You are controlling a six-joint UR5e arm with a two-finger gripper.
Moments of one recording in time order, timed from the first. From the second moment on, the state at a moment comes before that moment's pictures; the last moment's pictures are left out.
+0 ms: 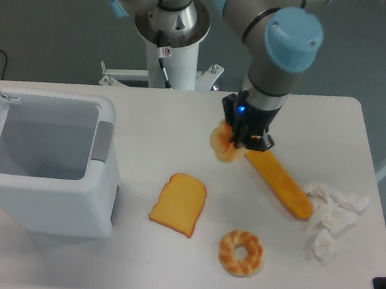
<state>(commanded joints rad) 2.64 -1.78 -1.48 -1.50 1.46 1.56</state>
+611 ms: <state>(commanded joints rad) 2.65 -1.77 -1.48 -1.50 1.44 1.56</state>
